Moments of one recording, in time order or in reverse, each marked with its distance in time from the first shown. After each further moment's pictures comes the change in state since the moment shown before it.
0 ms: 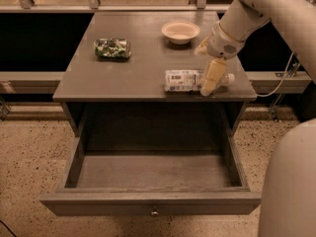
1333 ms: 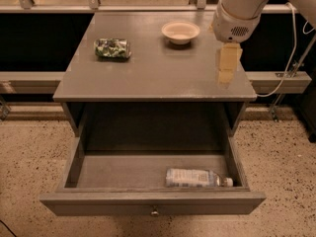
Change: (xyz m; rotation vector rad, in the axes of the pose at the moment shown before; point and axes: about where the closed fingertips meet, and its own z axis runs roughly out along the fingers) arm -0.014 0.035 -0.081 0.130 0.289 -0.037
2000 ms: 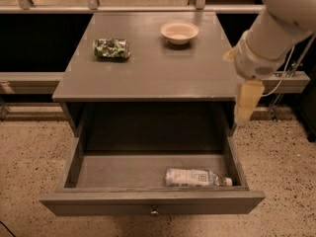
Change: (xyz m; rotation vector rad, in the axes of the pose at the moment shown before) arm 0.036 0.074 0.020 0.014 -0.014 0.000
